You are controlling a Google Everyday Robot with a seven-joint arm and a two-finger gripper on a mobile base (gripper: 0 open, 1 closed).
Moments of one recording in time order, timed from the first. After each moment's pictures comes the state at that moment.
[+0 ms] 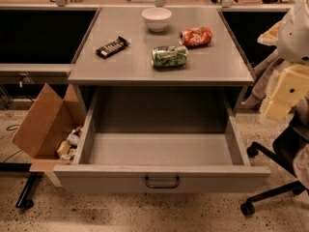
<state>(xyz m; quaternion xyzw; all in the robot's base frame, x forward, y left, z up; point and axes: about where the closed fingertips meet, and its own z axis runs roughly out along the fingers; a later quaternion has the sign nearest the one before) 0.438 -0.215 0.981 -0.60 0.78 -0.04 0.17</state>
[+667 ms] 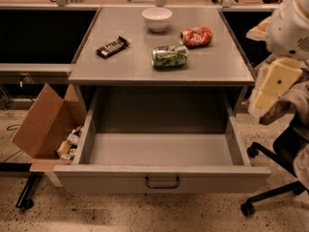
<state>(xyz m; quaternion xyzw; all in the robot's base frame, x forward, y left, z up) 0.466 -0.209 0.977 -0.62 0.76 -0.03 0.19</state>
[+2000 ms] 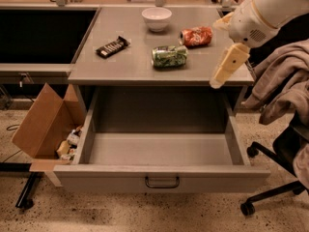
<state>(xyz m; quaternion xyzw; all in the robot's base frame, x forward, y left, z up) 0.587 -0.169 0.947 -0.63 0.72 0.05 0.29</state>
